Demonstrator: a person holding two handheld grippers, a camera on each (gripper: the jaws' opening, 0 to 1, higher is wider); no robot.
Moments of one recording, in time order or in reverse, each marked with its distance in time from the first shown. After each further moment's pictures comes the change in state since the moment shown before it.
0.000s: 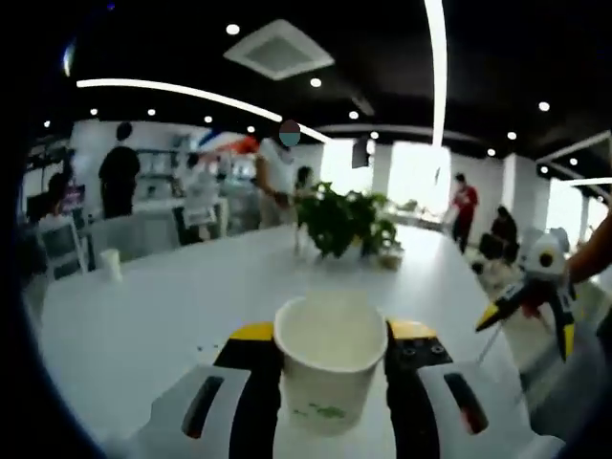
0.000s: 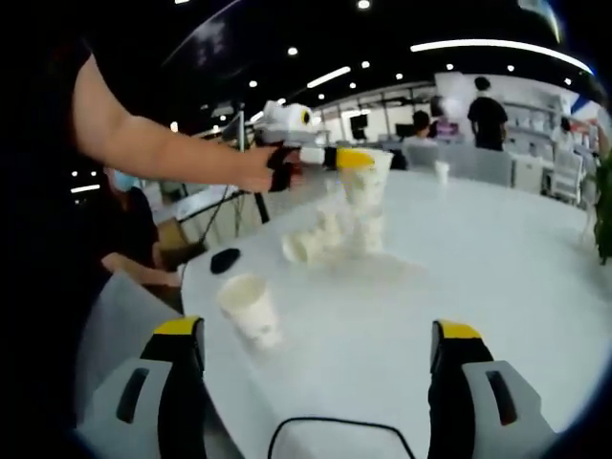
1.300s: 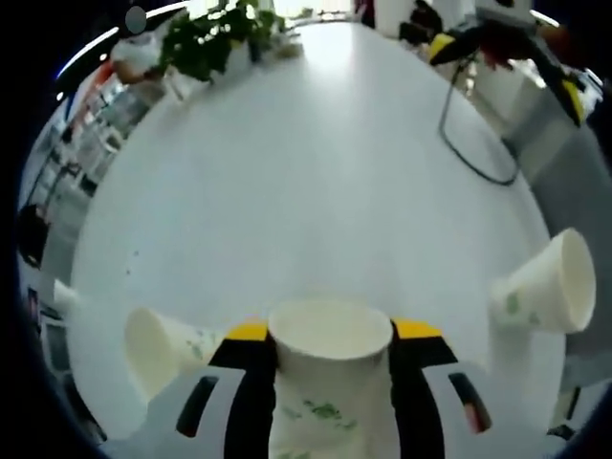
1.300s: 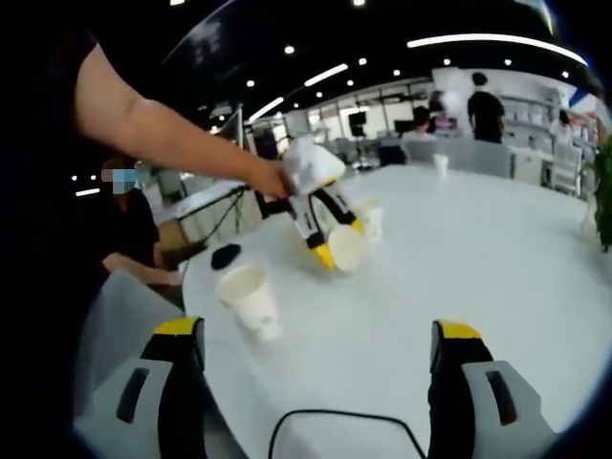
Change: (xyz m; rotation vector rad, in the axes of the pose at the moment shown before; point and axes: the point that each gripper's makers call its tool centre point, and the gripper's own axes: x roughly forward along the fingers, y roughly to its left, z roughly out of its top) left arm -0.017 -0.020 -0.195 0.463 0.921 -0.287; right arm 0.001 -0.002 -0.013 0.024 0.005 0.006
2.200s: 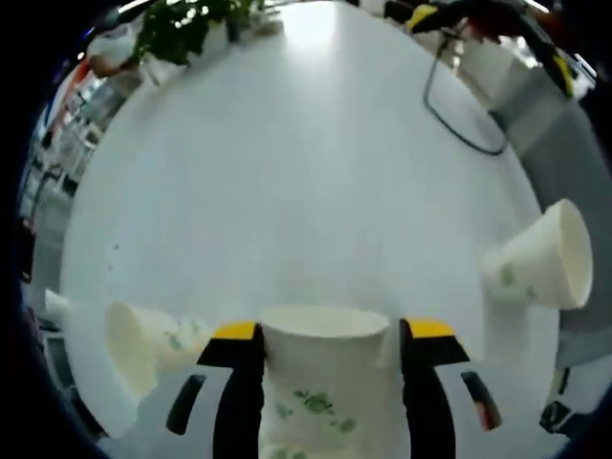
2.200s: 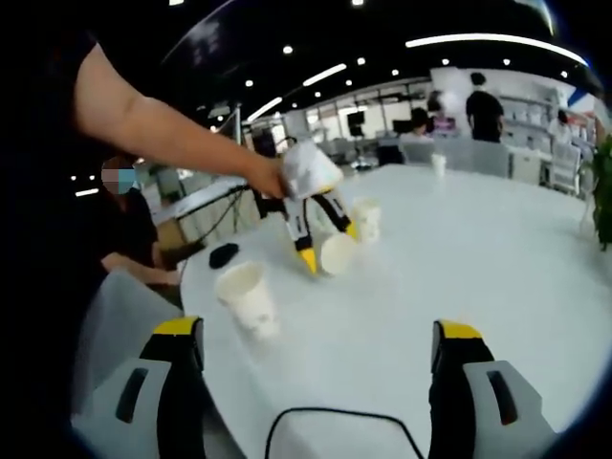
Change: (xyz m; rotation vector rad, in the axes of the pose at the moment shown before) left arm 0.010 -0.013 -0.026 0.056 0.142 -0.083; right arm 0.000 -0.004 -0.001 0.001 0.001 -0.005
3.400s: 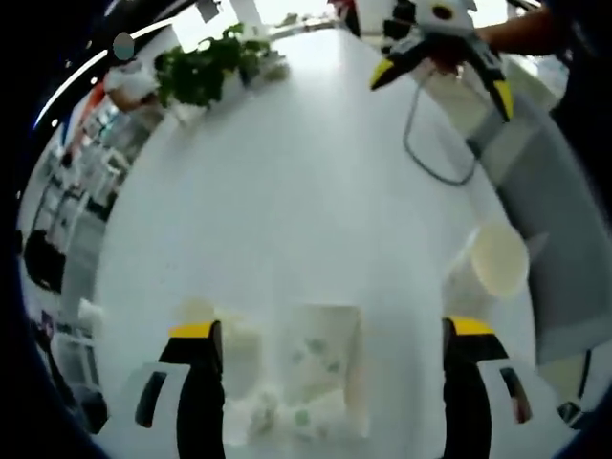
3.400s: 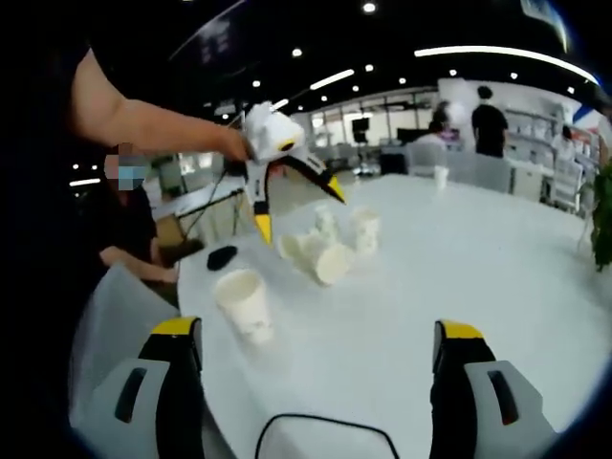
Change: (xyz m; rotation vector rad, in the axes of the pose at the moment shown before) left arm -0.086 -0.010 0.016 0.036 -0.095 0.091; right arm -0.003 -0.004 0.014 -0.055 -0.015 -0.007
